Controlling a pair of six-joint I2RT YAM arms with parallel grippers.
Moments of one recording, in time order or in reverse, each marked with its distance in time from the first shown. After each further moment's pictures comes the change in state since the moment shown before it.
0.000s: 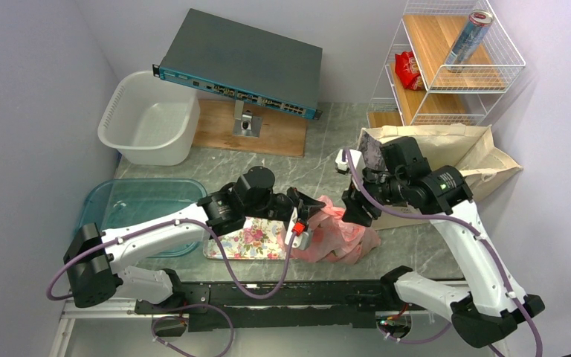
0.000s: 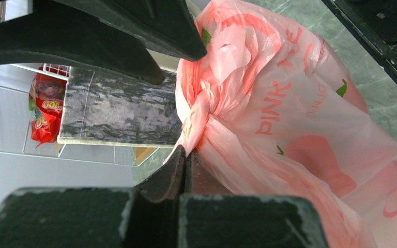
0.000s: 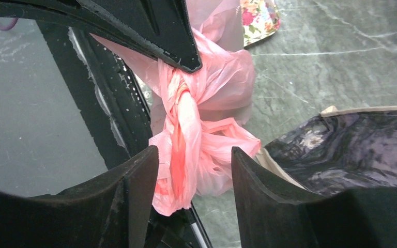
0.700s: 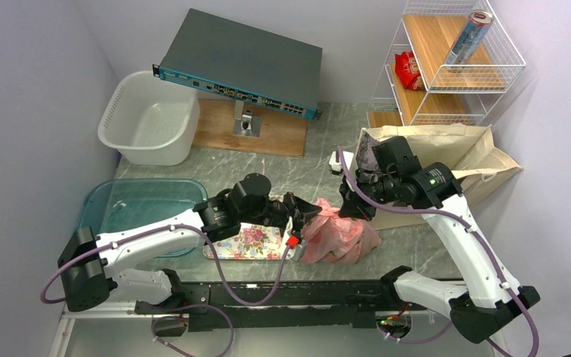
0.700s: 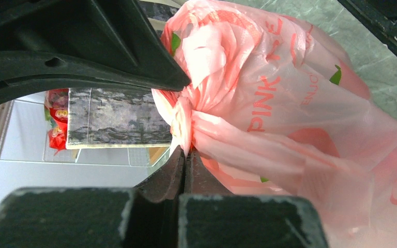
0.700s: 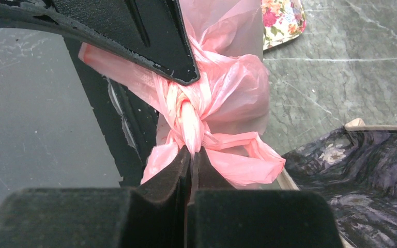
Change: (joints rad) left arm -0.011 -0.040 -0.059 -0.001 -0.021 0.111; right arm 0.004 0.040 -0.042 0.025 -0.051 -0.014
